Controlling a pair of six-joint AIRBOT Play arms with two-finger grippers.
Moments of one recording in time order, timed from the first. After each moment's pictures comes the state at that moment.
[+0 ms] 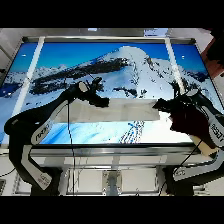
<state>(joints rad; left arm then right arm) -0.39 -1.80 1.37 0.91 -0.91 -1.29 -0.25 -1.61 1.06 -0.93 1.04 1.15</state>
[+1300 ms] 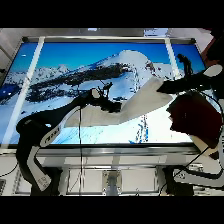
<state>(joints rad) -0.55 -1.86 1.38 0.78 -0.81 -1.37 -0.18 -1.36 1.37 -0.93 1.35 1.12</state>
